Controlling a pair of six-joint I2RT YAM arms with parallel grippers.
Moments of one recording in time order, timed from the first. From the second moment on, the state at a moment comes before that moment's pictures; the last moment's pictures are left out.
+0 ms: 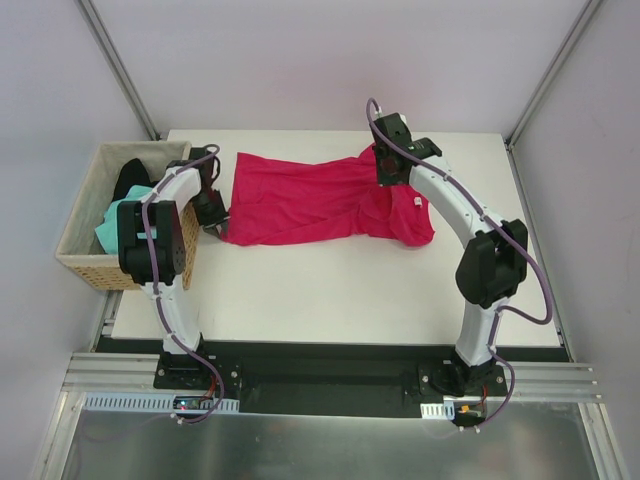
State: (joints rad) left arm 0.02 1.96 1.46 -0.91 0.05 -0.37; right arm 0.48 1.90 1.81 -0.83 0.37 0.24
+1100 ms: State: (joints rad) left arm 0.03 2.04 1.49 -0.91 0.10 -0.35; right arm 0.48 1.91 1.83 -0.84 0.36 0.25
